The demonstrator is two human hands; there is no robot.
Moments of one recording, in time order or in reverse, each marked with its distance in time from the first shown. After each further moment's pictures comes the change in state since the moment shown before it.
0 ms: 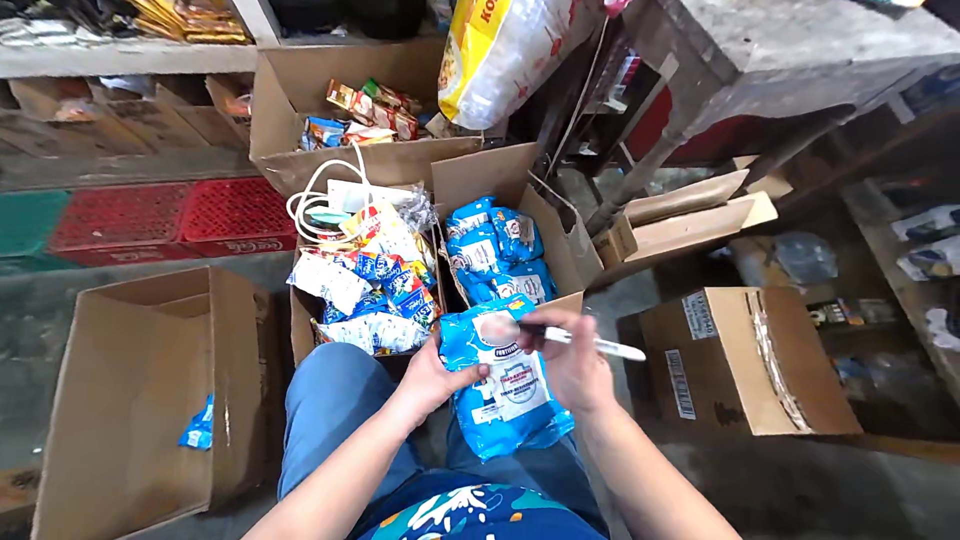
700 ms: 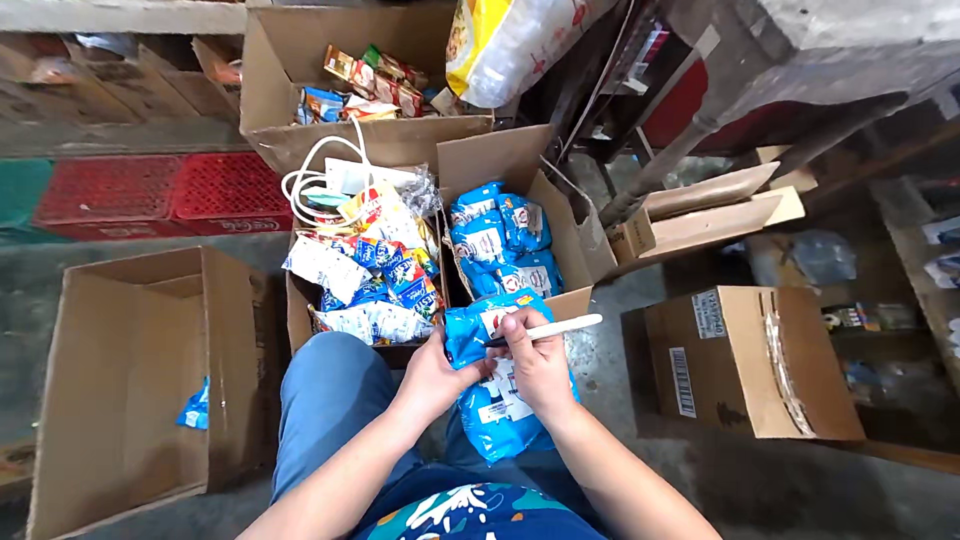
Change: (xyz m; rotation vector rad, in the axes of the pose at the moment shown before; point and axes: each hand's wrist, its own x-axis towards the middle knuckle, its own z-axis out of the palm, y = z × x) left_hand 0.005 0.003 0.002 0.195 0.079 0.001; right_hand 0.011 0.035 0.037 -0.050 0.123 0.087
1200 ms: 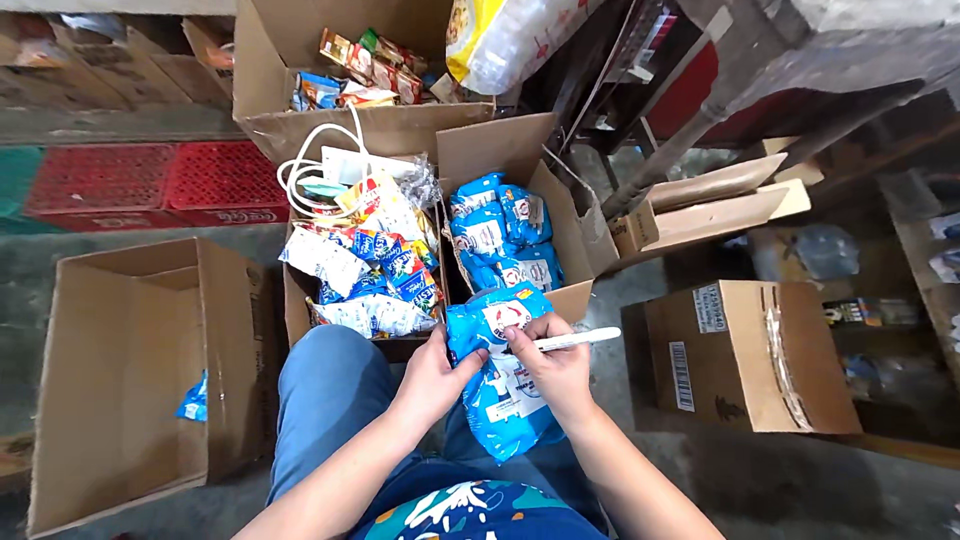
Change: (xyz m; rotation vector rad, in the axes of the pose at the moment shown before) left_hand -0.010 -0.002 0.002 0.008 0.004 0.099; right_hand -0.009 0.000 -0.021 -0.205 0.039 -0.160
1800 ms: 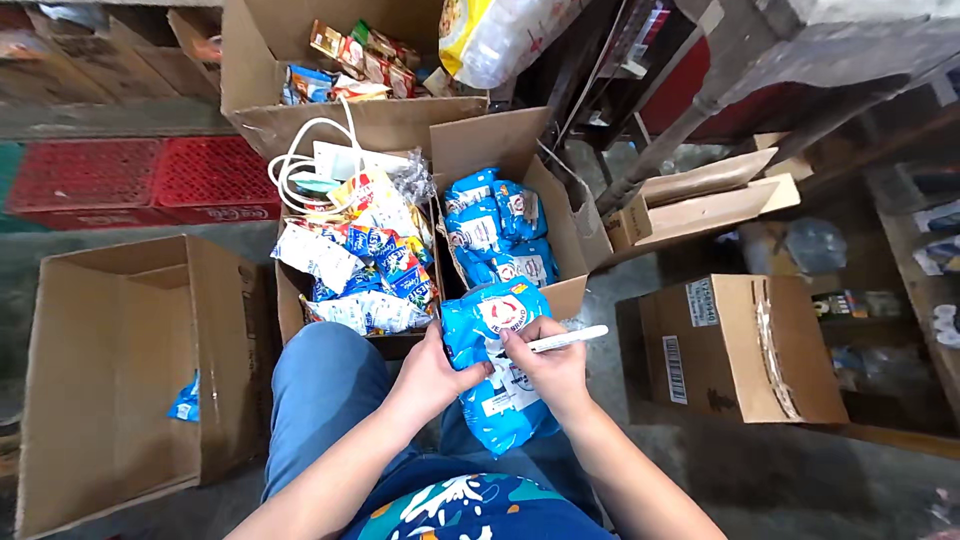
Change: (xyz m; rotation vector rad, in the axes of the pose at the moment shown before) left_hand -0.001 0.005 -0.001 0.092 -0.048 -0.063; right_hand -0.007 0.000 -0.005 -0.009 -0.015 0.063
